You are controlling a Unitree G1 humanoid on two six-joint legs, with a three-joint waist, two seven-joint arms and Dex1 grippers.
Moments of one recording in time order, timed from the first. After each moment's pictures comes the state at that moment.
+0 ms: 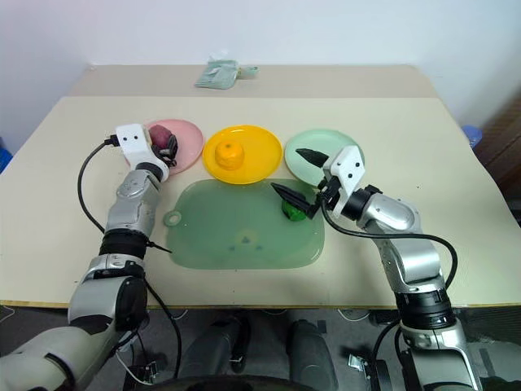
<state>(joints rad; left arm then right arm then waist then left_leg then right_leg) -0.77 0.22 0.26 0.71 -0.19 0.03 -0.05 -0.34 -0.49 0.00 -0.20 0.40 0.23 0.76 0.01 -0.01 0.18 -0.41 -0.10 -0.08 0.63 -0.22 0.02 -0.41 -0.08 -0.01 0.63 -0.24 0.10</state>
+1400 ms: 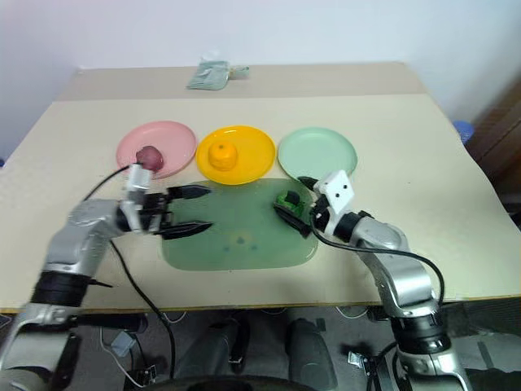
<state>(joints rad) -0.35 0.66 0.08 0.12 -0.61 0.21 -1.46 -0.26 -0.44 0.06 -0.22 0.35 0.41 0.62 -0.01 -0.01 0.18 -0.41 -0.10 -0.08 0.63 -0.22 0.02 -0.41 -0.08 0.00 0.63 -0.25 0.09</state>
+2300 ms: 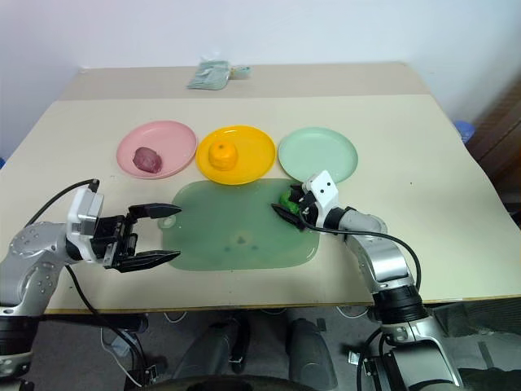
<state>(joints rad) -0.09 0.71 0.18 -0.14 -0.68 0.23 -1.37 -0.36 -0.41 0.10 0.03 0.27 0.32 0.70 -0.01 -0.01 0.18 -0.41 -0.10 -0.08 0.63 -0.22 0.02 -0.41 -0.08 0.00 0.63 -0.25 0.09</state>
